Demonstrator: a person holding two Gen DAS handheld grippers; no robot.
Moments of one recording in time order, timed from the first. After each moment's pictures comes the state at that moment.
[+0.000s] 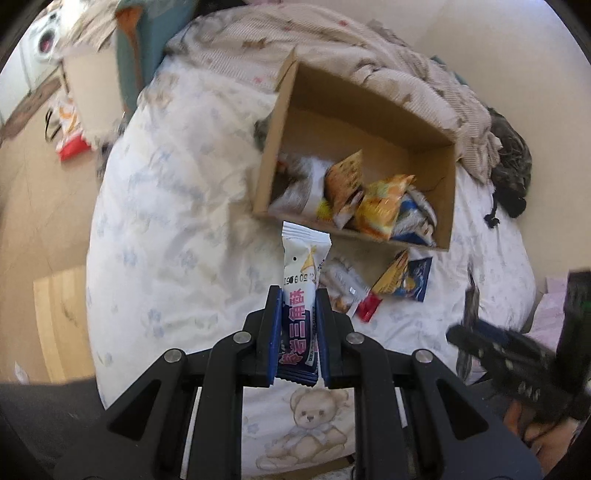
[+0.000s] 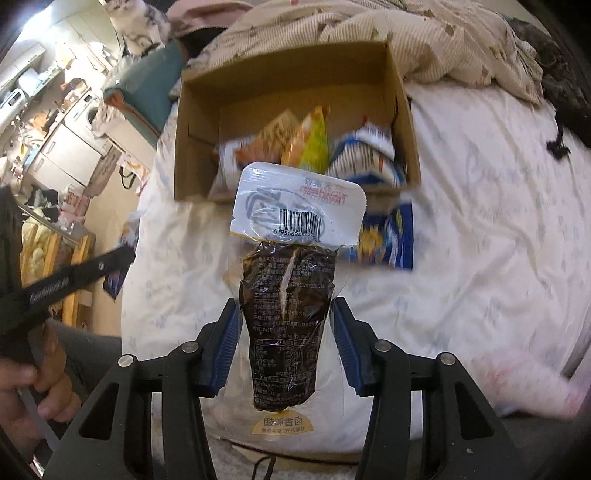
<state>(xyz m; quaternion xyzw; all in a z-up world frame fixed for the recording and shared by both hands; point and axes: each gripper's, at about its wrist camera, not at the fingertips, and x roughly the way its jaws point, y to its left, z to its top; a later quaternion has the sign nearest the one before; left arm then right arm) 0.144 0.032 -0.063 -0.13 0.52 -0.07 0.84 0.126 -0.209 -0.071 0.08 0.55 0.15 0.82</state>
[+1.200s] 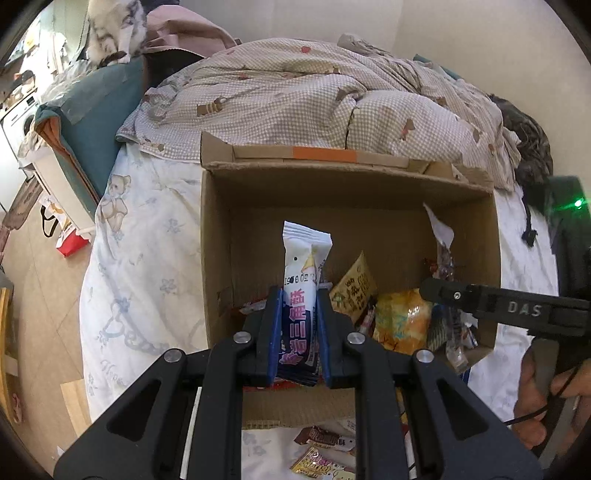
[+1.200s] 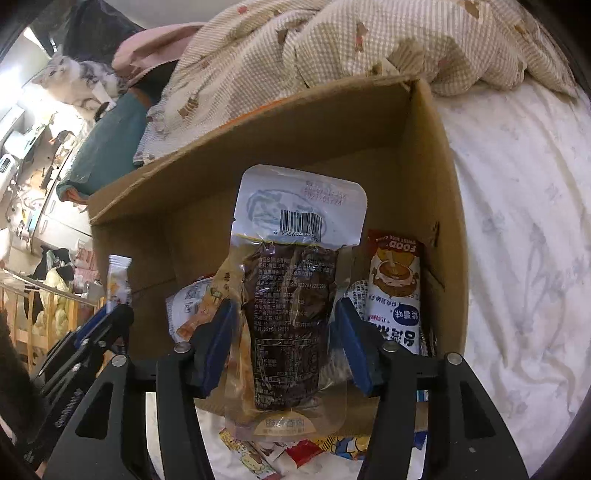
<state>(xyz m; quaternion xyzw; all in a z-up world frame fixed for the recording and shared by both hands) 0.290 -0.026 -0.072 -0.03 0.45 -0.06 0.89 0.320 -0.228 -0.124 0.19 0.55 0.14 0.80</state>
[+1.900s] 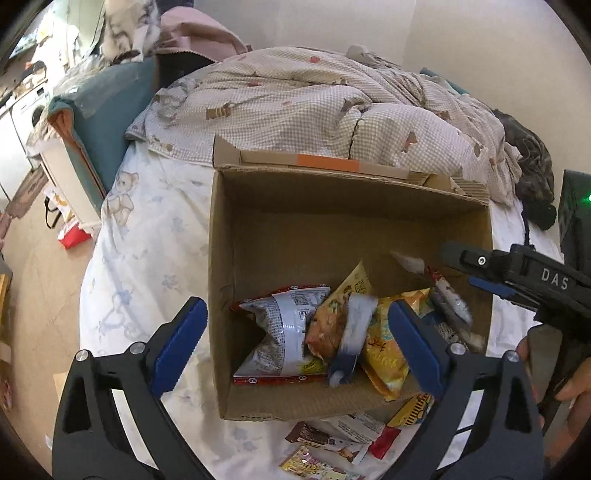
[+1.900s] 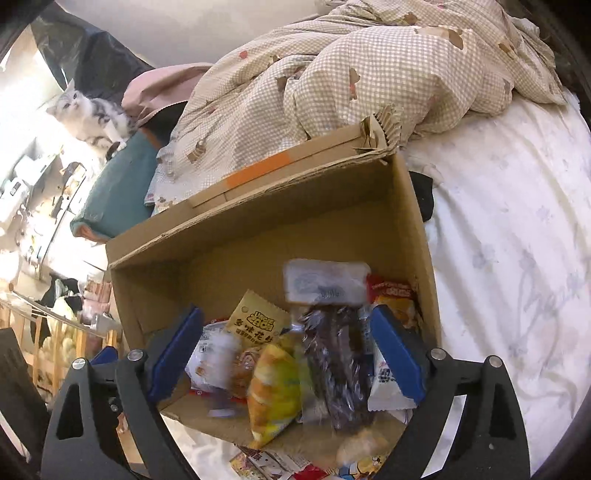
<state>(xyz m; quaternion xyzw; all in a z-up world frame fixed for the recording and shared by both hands) 0.277 -0.025 -0.065 -0.04 0.44 -0.04 0.90 0.314 -0.242 -0.098 0.21 0.48 0.14 0.84</state>
